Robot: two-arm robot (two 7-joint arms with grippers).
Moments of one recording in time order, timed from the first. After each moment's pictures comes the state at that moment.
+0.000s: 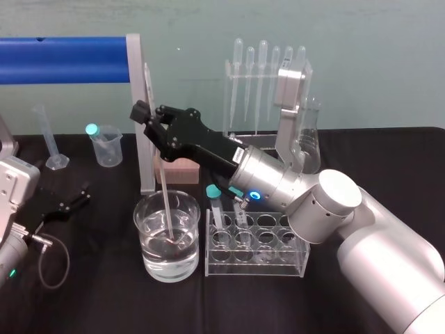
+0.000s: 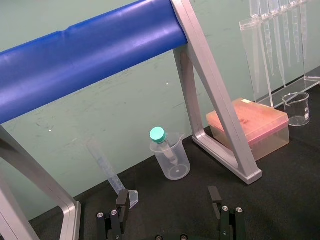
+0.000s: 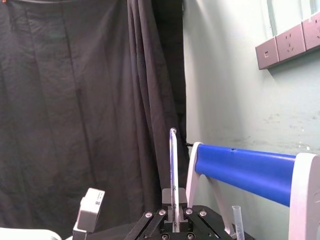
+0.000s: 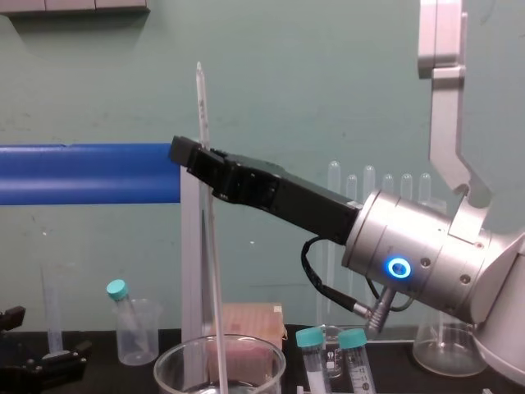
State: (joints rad) left arm -0.20 0.60 0.45 -1.41 -0.25 -0.12 0.03; right arm 0.57 0.17 -0.58 -1.16 0.73 -0.20 0.79
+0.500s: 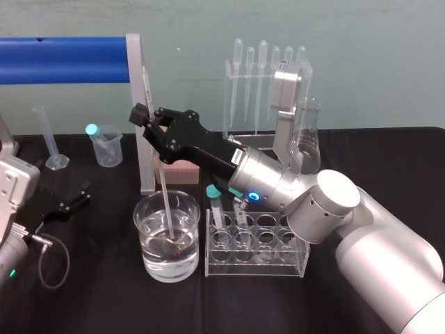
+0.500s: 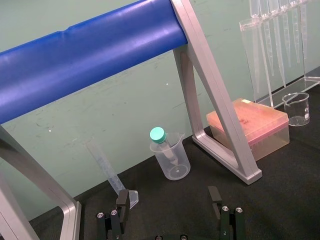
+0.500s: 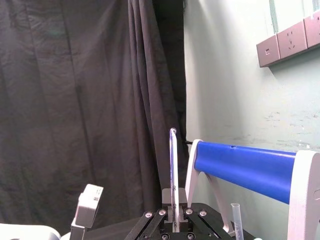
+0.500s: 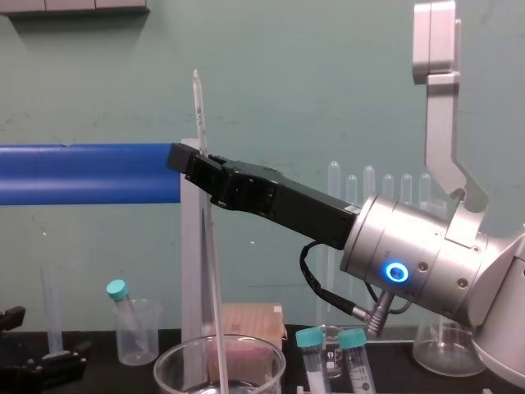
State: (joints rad) left arm -0.20 0.60 0.45 -1.41 -0.25 -0.12 0.03; right arm 0.57 0.17 -0.58 -1.14 0.71 -0.21 0.80
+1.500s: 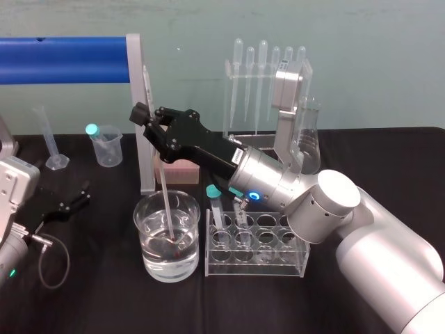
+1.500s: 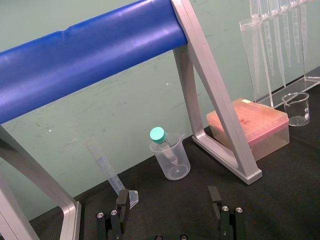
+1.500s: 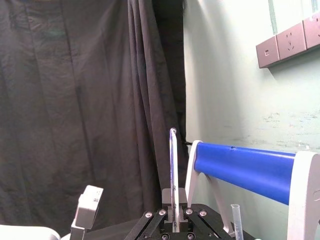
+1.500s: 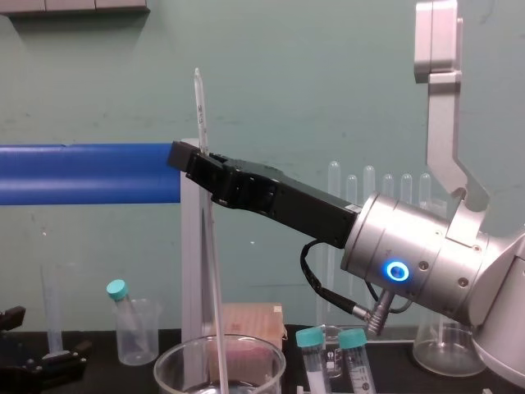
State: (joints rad) left arm -0.20 0.60 0.45 -1.41 -0.25 -0.12 0.03; right arm 0.57 0.17 -0.58 -1.14 0.72 -0.21 0.80
